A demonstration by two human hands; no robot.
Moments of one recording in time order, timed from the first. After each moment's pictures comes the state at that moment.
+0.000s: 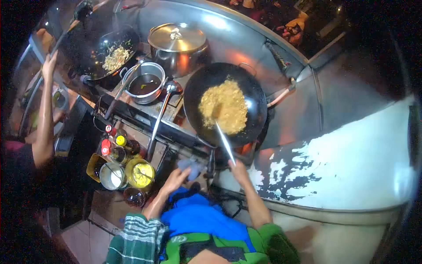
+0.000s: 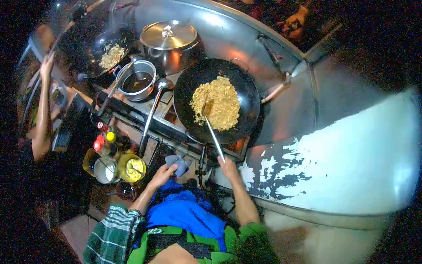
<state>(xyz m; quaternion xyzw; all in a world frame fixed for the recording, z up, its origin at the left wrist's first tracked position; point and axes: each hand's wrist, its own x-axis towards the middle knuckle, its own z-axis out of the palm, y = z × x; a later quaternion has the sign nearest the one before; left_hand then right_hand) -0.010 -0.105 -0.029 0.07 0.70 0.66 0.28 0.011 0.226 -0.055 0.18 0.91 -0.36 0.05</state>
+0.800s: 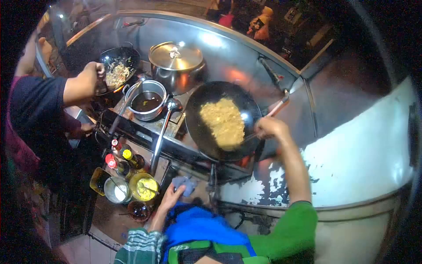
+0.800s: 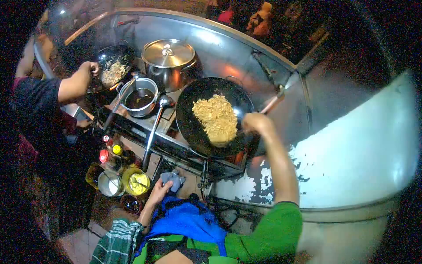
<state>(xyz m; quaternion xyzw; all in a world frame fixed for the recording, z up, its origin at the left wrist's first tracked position) 0.006 -0.141 -0.016 -0.02 0.66 0.70 0.25 -0.171 0.259 0.232 -0.02 0.96 -0.02 0.29</state>
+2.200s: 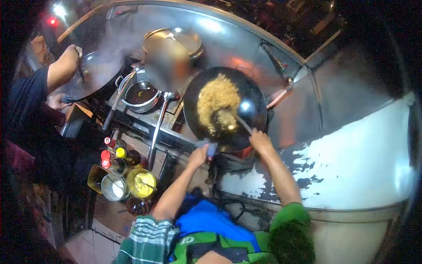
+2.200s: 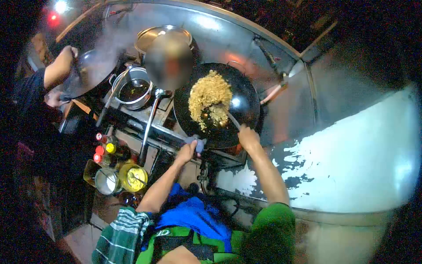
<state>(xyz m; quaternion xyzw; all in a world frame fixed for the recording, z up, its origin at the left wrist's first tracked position) -0.120 -0.001 -0.034 0.11 0.81 0.52 0.23 -0.116 0.252 0.110 0.11 0.98 0.01 0.14</state>
